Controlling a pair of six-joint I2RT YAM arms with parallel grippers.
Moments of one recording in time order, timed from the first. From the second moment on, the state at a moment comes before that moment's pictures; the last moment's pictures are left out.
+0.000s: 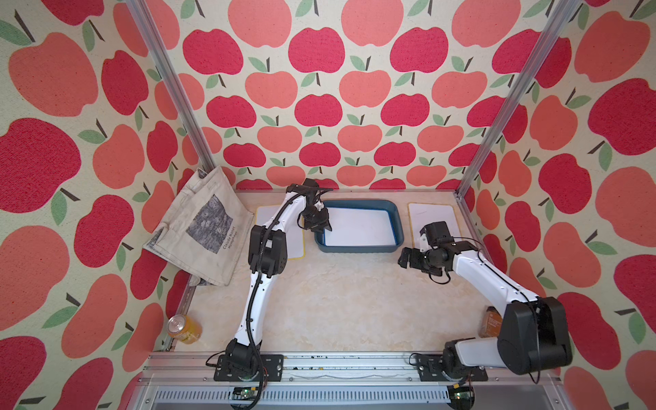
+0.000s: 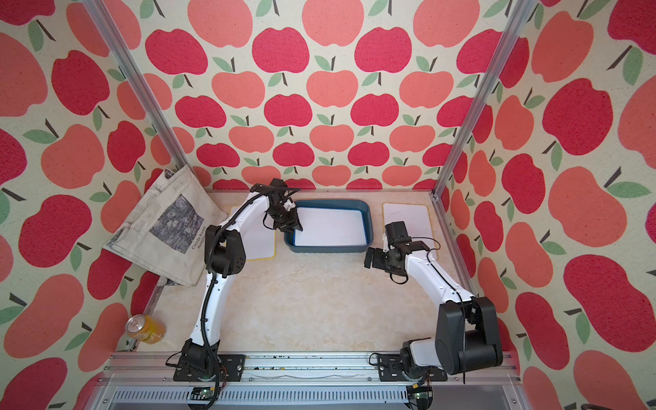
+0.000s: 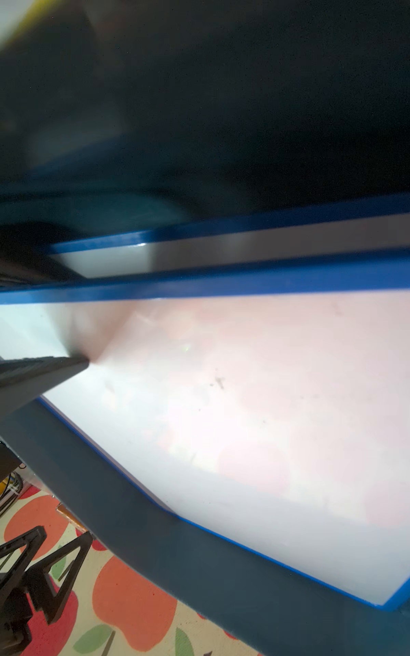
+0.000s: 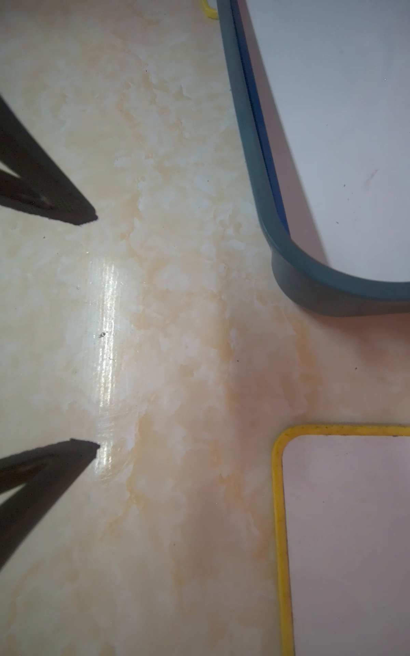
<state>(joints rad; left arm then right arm) -0.34 2.52 2.38 -1.24 0.49 -0.39 0.26 1.38 0.91 -0.68 -0.16 0.35</state>
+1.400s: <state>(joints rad) -0.42 2.53 2.41 -1.32 0.15 -0.43 0.28 1.46 0.87 -0.61 -0.24 0.41</state>
